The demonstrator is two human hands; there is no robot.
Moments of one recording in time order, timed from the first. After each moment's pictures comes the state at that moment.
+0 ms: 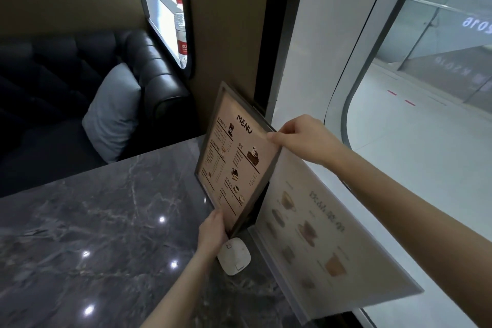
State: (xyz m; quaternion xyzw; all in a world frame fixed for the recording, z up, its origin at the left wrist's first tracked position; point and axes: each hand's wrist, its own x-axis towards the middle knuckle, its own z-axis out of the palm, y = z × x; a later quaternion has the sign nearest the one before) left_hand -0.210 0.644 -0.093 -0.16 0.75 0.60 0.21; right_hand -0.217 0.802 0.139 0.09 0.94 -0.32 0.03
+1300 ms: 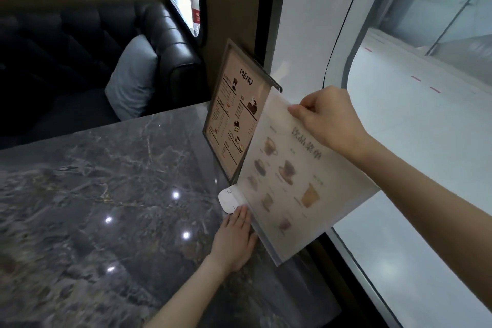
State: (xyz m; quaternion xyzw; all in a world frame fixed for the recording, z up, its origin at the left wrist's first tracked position) left_hand -0.076 0.653 -0.134 0.24 0.95 0.09 0.19; right_hand -0.134 0.825 0.115 -0.03 0.95 -0.26 -0.16
